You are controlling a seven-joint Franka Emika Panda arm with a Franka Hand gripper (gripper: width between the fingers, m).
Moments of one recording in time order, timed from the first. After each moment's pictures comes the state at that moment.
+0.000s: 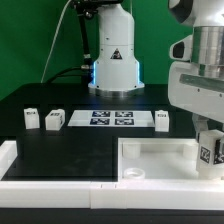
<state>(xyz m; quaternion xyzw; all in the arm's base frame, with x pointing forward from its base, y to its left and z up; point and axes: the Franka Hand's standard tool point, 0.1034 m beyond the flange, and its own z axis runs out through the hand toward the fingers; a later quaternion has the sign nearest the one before) 0.634 0.123 0.071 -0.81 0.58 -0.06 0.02</state>
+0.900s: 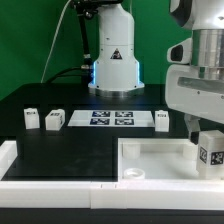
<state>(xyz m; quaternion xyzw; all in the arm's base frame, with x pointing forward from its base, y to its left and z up) 0.632 0.126 0.068 -0.89 0.46 -0.06 0.02</state>
